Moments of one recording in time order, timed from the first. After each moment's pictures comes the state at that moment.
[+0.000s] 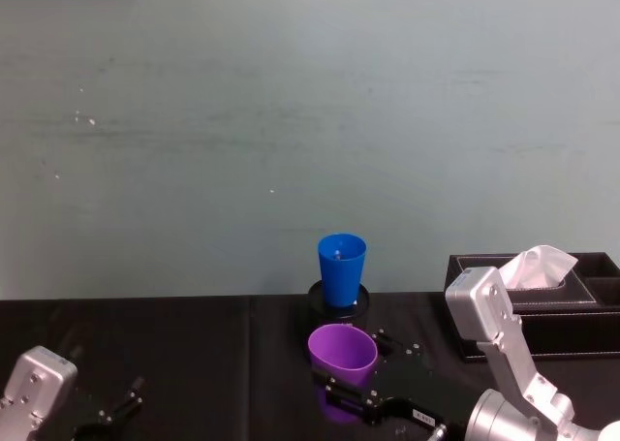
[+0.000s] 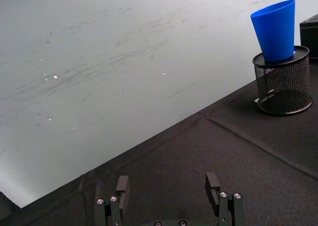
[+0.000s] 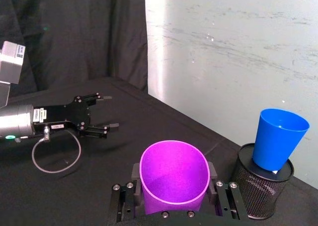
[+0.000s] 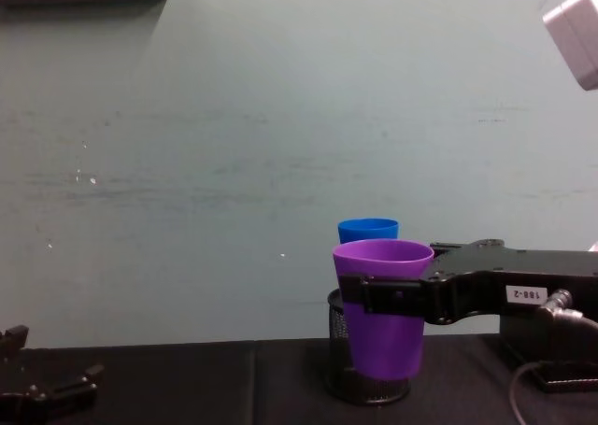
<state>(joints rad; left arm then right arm) -0.20 0.60 0.45 -1.41 -0.25 -0.12 0.03 0.29 0.49 -0.45 -1.68 0.39 0.20 0.42</state>
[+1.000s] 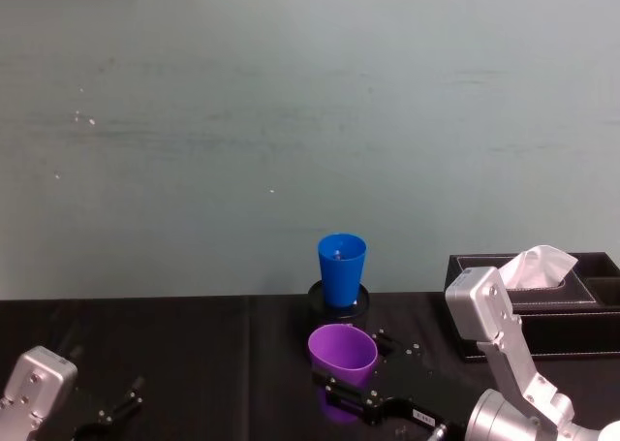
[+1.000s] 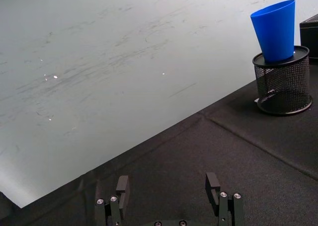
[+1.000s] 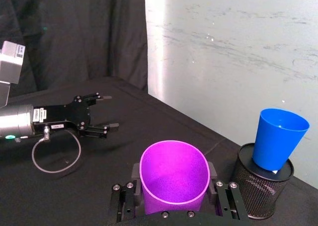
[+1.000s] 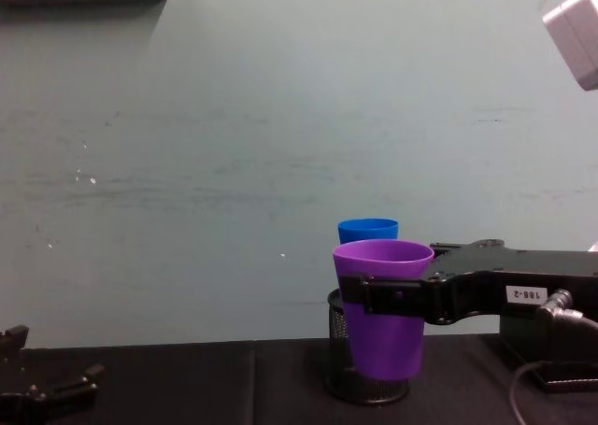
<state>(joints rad) -0.20 0.60 0.45 -1.41 -0.25 -0.12 0.03 0.29 0.49 -0.45 -1.68 0.39 0.20 0.42</state>
